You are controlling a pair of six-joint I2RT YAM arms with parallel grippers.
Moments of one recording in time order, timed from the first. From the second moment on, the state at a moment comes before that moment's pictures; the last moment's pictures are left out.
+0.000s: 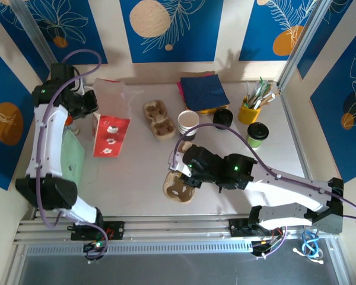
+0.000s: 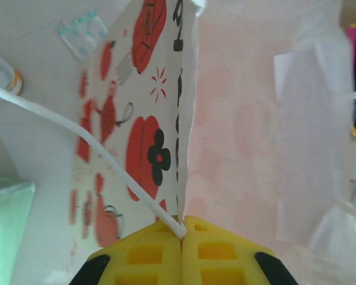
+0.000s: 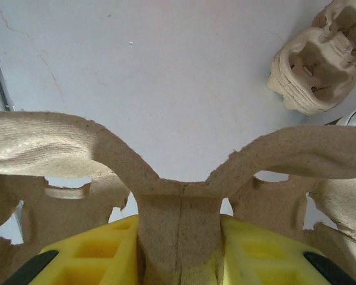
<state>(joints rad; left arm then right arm) 0.04 1.52 1.81 -1.26 0.16 -0.33 1.18 1.16 1.14 -0.86 0.20 -0.16</state>
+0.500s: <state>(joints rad) 0.02 1.20 1.54 -1.31 0.34 -0.40 1.17 1.12 1.26 -0.97 0.16 -0.09</state>
